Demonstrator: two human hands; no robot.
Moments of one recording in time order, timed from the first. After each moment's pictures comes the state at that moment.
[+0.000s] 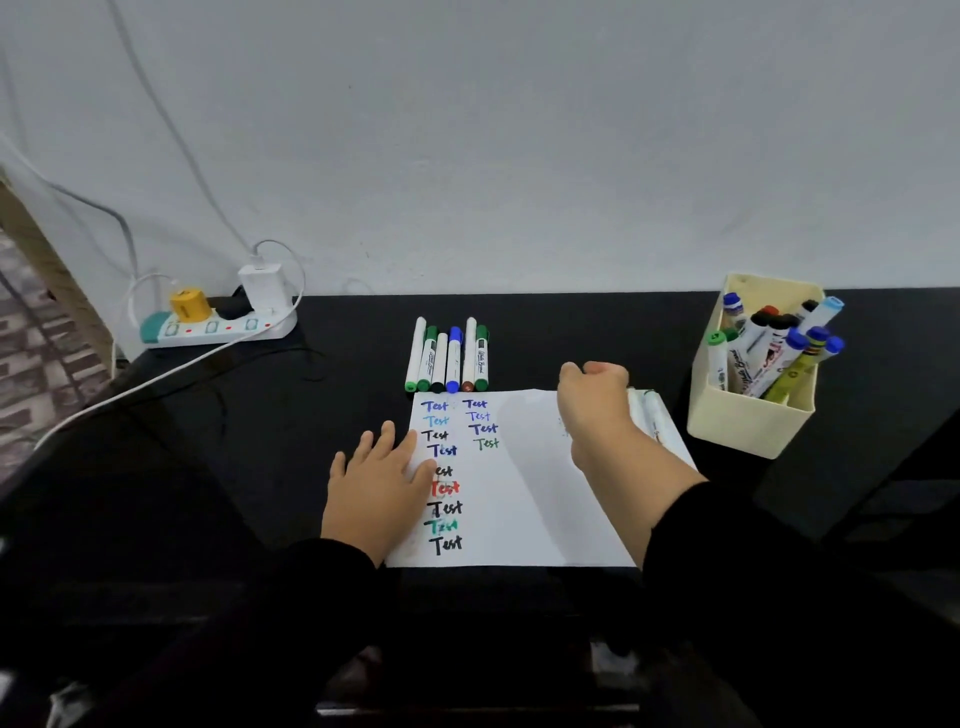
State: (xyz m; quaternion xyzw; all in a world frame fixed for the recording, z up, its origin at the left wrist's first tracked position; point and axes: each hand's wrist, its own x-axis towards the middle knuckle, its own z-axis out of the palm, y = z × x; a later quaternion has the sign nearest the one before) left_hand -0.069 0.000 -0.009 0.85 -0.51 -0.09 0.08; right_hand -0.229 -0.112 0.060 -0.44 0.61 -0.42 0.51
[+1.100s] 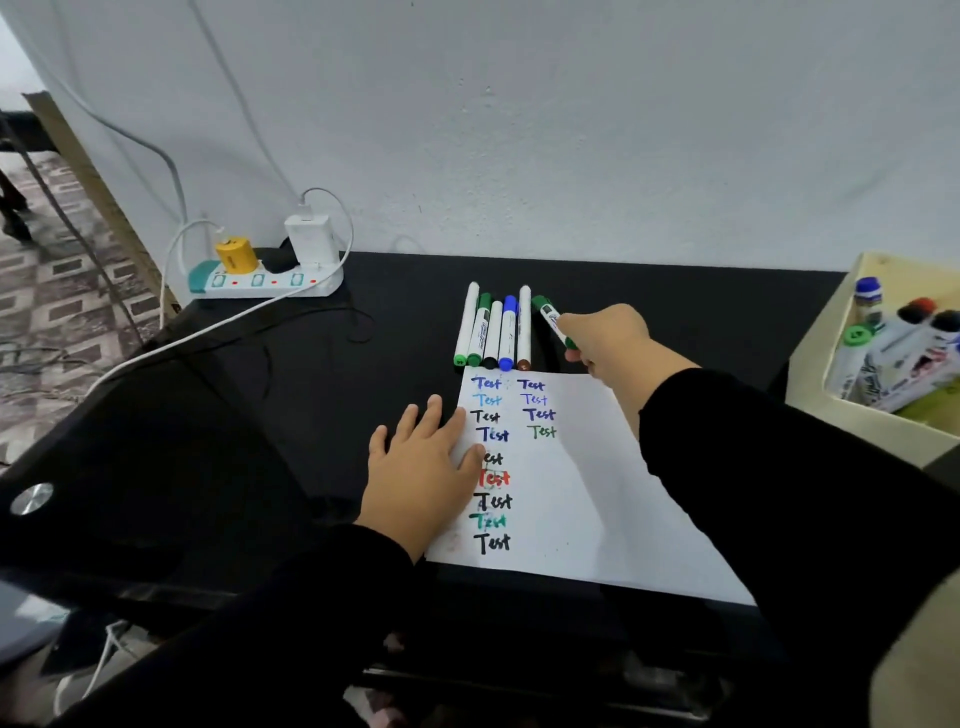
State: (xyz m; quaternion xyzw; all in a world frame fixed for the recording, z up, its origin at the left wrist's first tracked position) left_hand -0.066 -0.003 -0.008 0.86 -0.50 -0.12 0.08; right_hand -0.166 -0.186 0.056 -0.59 0.62 -0.21 0.46
